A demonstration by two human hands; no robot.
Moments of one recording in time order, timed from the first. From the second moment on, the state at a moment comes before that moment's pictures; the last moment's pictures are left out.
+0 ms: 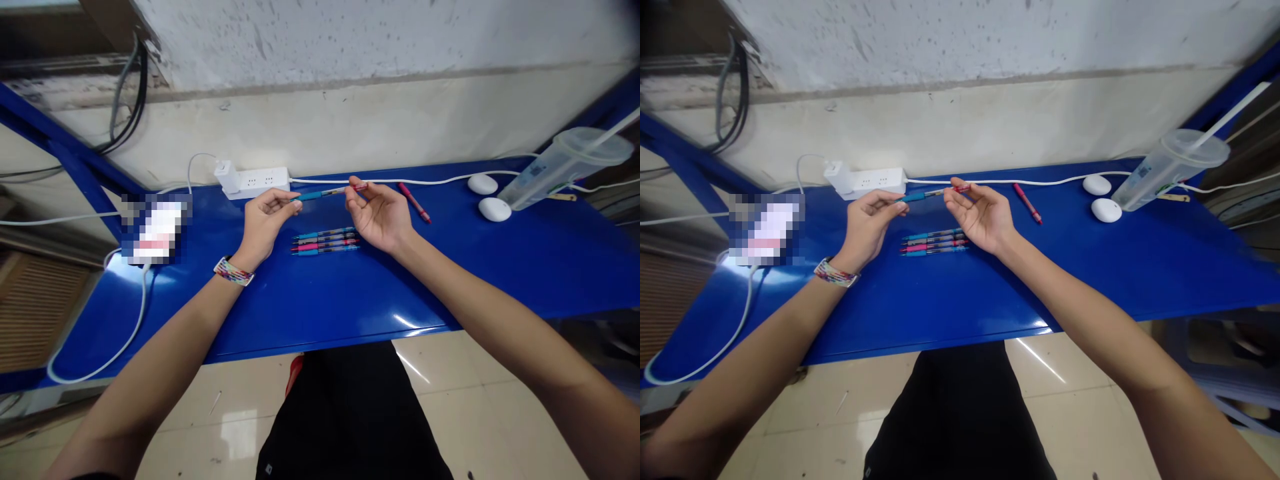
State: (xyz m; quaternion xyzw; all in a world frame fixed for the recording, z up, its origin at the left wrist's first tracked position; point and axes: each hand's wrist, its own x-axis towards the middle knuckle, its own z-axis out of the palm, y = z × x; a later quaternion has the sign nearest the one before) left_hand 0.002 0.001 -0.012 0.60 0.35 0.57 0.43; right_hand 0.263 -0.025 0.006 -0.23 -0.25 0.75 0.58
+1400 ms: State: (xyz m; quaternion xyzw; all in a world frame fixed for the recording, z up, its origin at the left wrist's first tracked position) left_hand -0.016 -0.001 -0.007 0.84 0.40 0.30 0.19; right_hand 0.282 -0.019 -0.004 -0.43 -0.83 0.17 0.31
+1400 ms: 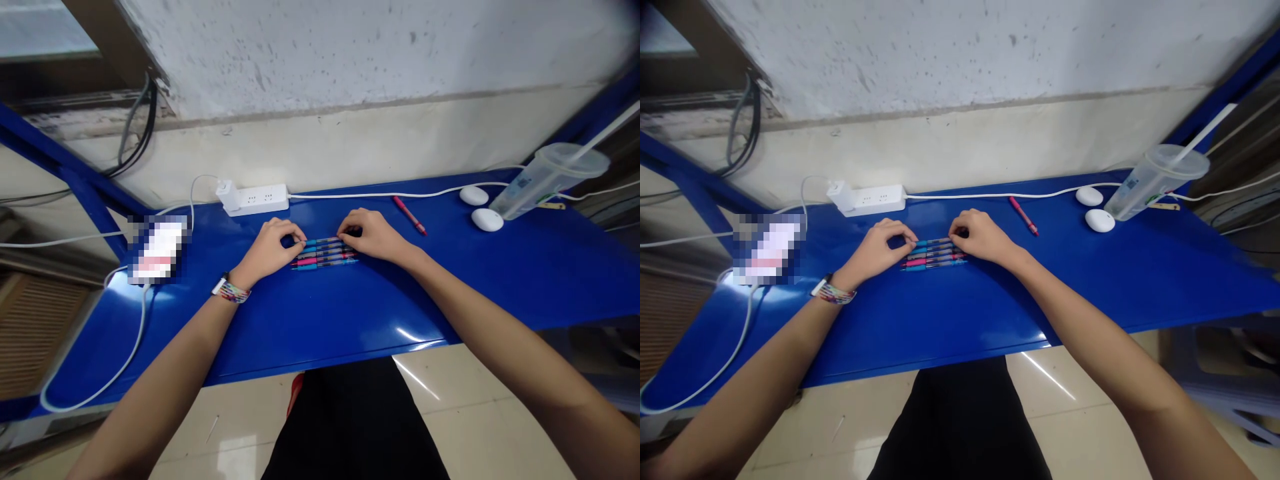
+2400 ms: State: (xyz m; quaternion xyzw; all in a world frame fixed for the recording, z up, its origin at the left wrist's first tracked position) left_hand 0.034 -0.026 -0.022 0.59 0.44 0.56 0.38; right_hand 0.236 -0.034 -0.029 -0.47 -0.58 0.35 0.57
